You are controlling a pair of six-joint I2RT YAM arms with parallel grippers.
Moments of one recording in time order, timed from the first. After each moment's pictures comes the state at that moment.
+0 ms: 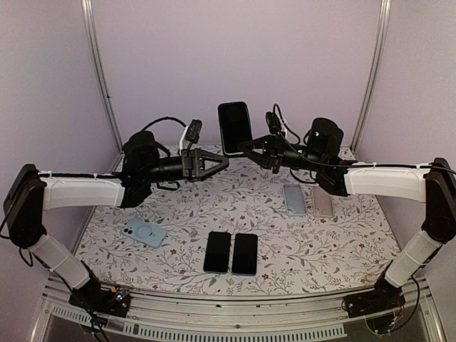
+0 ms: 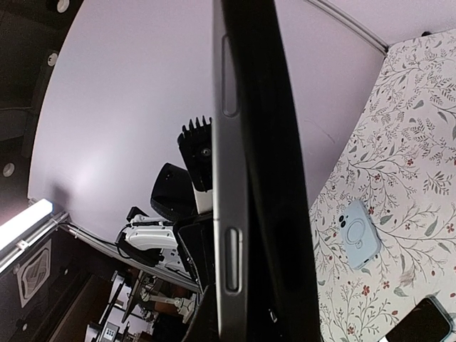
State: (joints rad) left arm -0.69 1.53 0.90 0.74 0.75 -0.92; right arm 0.69 1.61 1.07 0.64 -0.70 1.17
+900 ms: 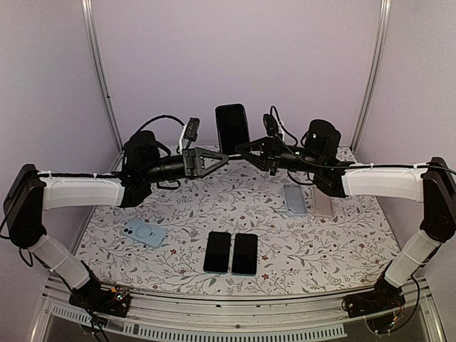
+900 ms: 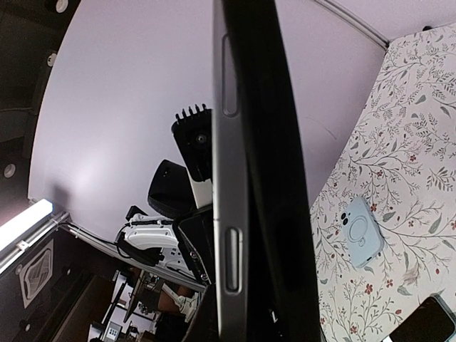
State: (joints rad) left arm -0.69 1.53 0.91 0.71 0.67 -0.85; right arm 0.71 1.62 1.07 0.66 -0.70 1.18
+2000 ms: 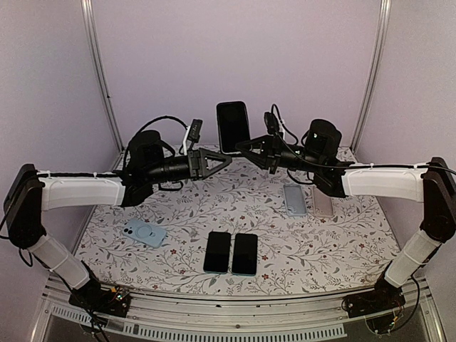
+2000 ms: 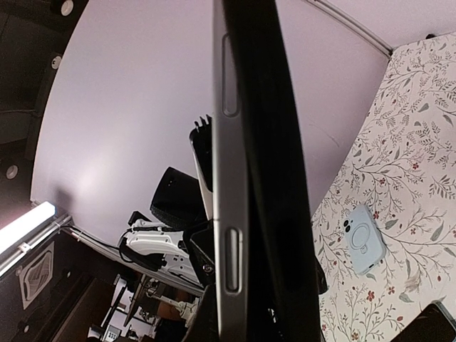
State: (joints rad) left arm -0.71 1.53 0.93 0.61 0.59 -0.80; right arm 0.71 1.62 1.07 0.68 -0.69 1.18
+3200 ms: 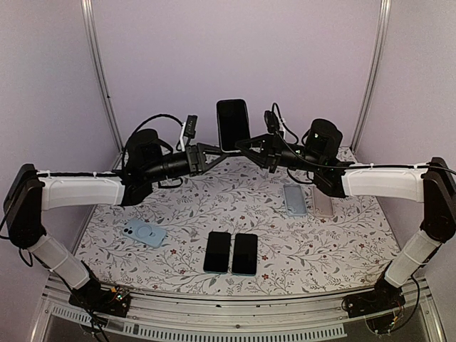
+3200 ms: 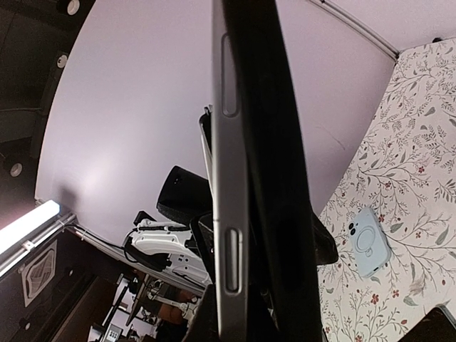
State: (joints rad) left arm -0.69 1.53 0.93 0.65 0.52 -0.82; right arm 0.72 1.62 1.07 0.70 -0.69 1.19
